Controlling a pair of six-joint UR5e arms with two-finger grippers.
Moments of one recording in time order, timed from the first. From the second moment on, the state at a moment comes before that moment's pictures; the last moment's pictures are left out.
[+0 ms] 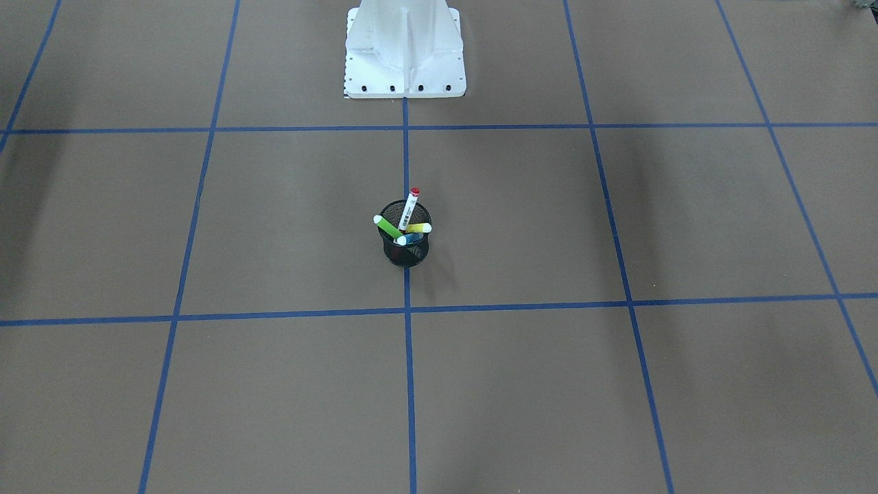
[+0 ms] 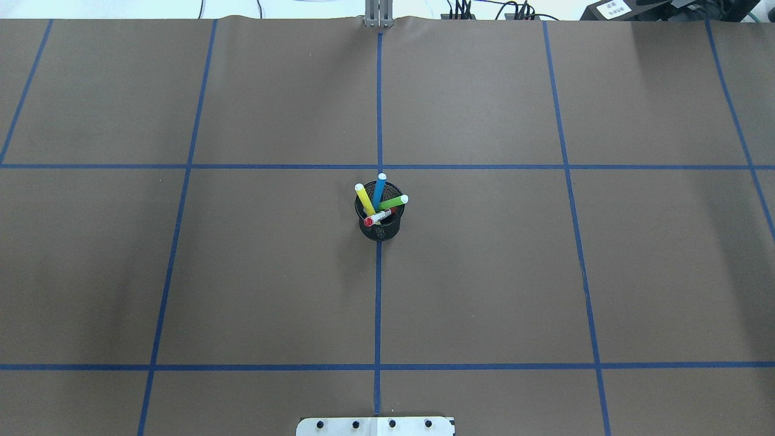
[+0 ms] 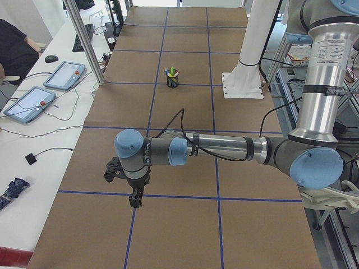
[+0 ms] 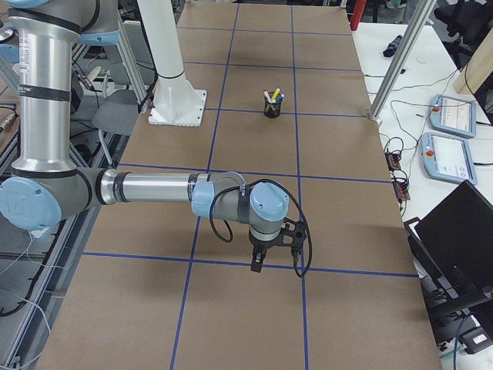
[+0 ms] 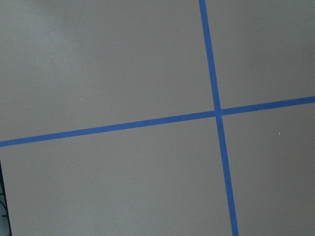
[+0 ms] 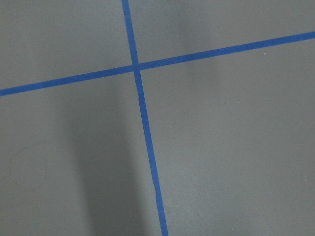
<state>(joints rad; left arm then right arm) -1.62 -1.66 -1.54 -1.50 -2.25 0.18 1.63 -1.67 1.72 -1.69 2.38 0.09</state>
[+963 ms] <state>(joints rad) -1.61 -1.67 -1.54 -1.50 -2.25 0.18 1.62 -1.63 1.74 -1.69 2.38 0.10</state>
